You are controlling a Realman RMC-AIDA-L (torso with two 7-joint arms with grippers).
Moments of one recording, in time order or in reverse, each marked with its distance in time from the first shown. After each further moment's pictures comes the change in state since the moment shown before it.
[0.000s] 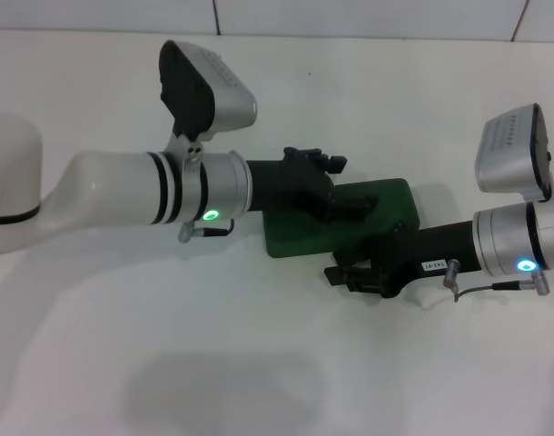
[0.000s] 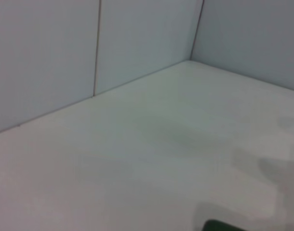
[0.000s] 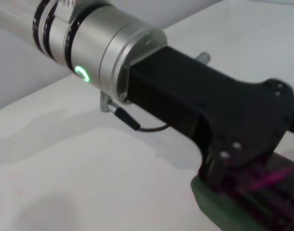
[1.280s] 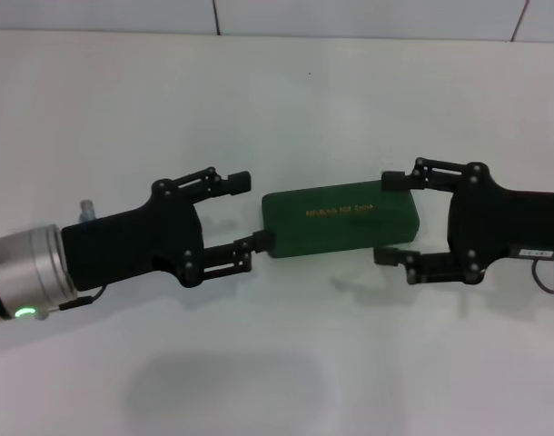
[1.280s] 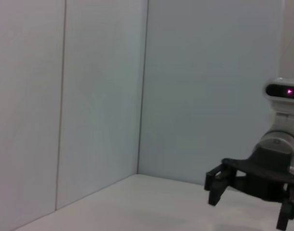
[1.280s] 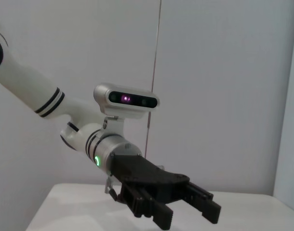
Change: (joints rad) left arm 0.401 0.077 -0.438 0.123 0.110 0.708 0.368; right arm -0.267 -0.019 0.322 -0.299 0.016 -0.468 -0.520
